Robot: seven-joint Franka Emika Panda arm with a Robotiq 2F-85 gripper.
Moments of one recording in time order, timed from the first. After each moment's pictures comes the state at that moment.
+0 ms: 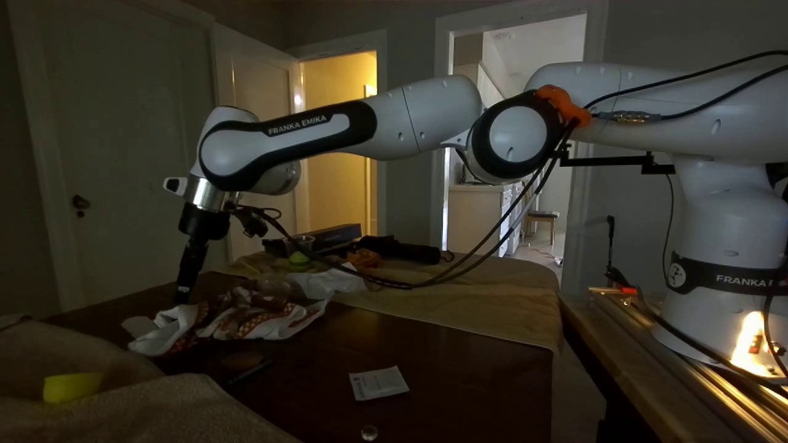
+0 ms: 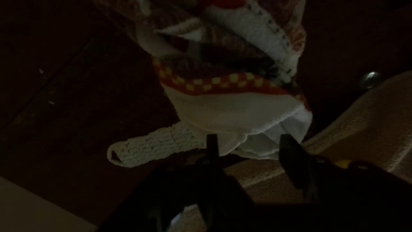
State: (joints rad) arm 0.02 1.40 0.09 -0.44 0.03 2.17 -0.63
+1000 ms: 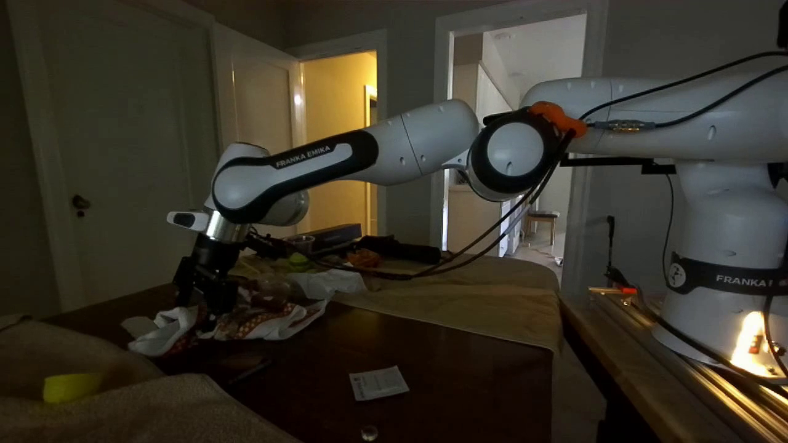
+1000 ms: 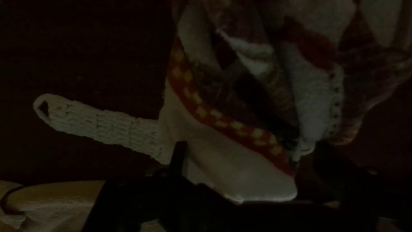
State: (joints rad) arm -0.02 1.49 0.17 -0.45 0.03 2.23 -1.30
